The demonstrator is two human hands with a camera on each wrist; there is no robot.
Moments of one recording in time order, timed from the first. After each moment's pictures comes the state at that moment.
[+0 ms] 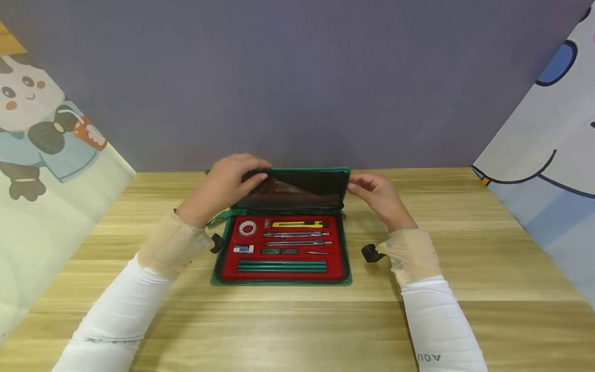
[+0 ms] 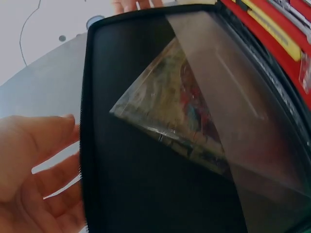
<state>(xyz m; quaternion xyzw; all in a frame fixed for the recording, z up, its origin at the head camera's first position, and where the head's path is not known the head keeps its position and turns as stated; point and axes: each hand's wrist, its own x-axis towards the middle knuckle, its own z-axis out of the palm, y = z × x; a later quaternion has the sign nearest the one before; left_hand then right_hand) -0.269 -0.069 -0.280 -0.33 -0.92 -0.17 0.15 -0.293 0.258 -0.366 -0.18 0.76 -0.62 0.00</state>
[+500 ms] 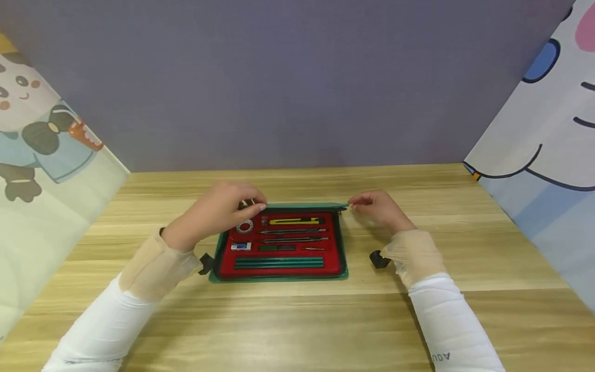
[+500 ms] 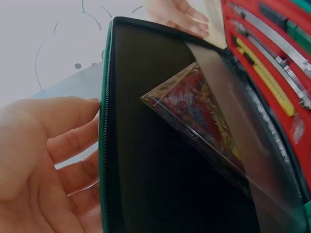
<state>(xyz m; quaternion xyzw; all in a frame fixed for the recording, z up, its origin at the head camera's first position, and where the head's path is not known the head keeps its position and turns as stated) -0.236 -0.068 -0.290 -0.35 -0.92 -0.15 0.05 -0.299 0.279 -0.385 -0.12 0.88 -0.45 0.11</state>
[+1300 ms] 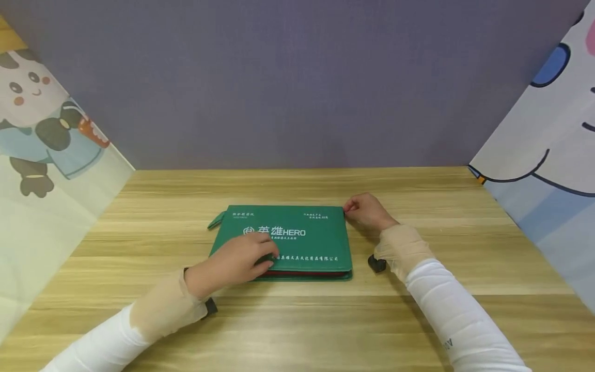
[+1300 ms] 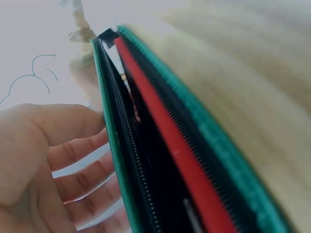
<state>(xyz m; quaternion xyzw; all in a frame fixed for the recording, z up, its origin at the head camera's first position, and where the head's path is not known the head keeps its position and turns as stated) -0.194 -0.056 -0.365 -0.41 -0.91 -0.09 0.04 -0.315 0.256 -0.400 -0.15 0.92 -0.36 0.09</state>
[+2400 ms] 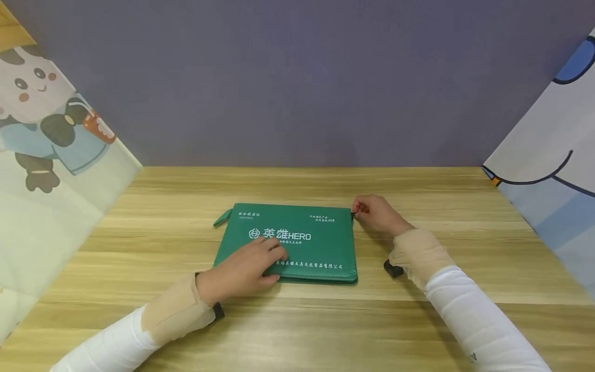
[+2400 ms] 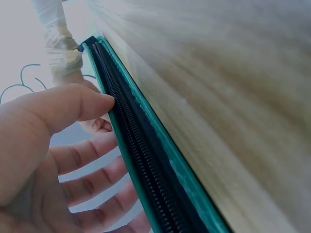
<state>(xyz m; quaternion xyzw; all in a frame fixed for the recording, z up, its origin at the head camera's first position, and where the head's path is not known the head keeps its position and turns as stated) -0.197 -0.043 -0.384 -0.37 -0.92 -0.07 0.02 -0.327 0.266 -0.399 -0.28 0.90 -0.32 0.04</state>
